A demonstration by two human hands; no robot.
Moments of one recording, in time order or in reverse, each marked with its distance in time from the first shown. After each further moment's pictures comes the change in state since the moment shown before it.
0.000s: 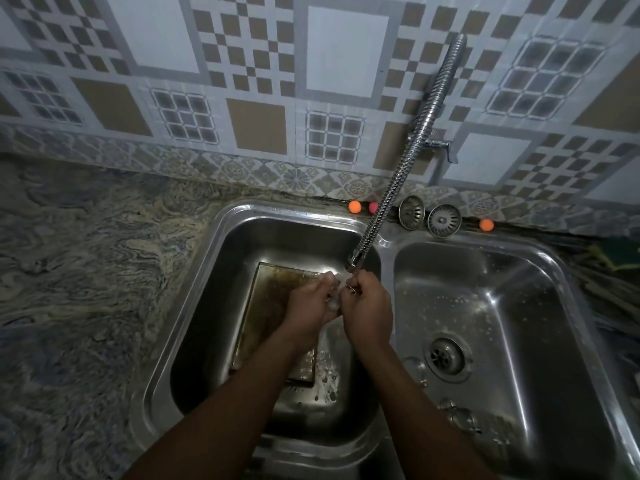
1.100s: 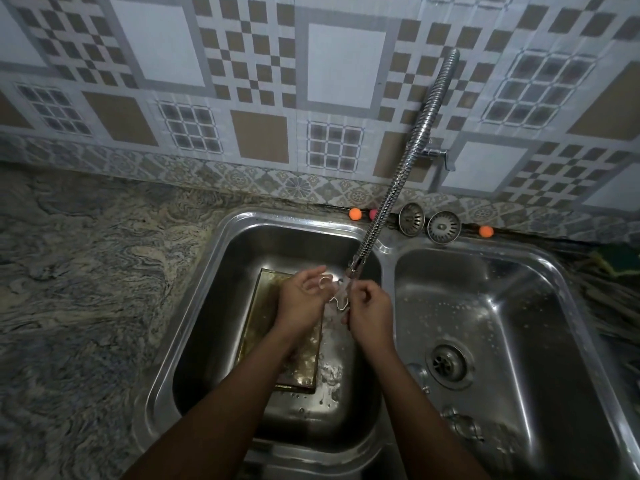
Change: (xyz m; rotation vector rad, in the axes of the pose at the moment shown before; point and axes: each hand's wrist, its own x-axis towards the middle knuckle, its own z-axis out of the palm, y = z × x) left_hand 0.002 0.015 -0.010 0.232 0.076 0.262; right_hand 0.004 0.001 -0.005 0.402 -0.122 0.280
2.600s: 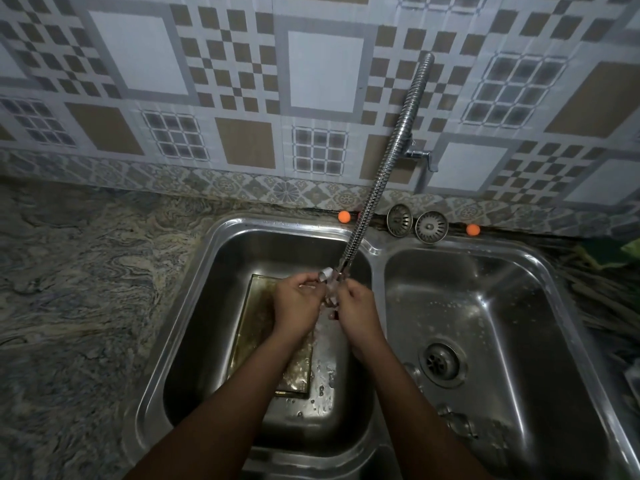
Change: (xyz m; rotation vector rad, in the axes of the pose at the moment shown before) left_hand -0.001 0.004 0.015 0.108 0.125 0.149; right_hand 0.006 -0.015 0.004 0.178 -0.122 0.117
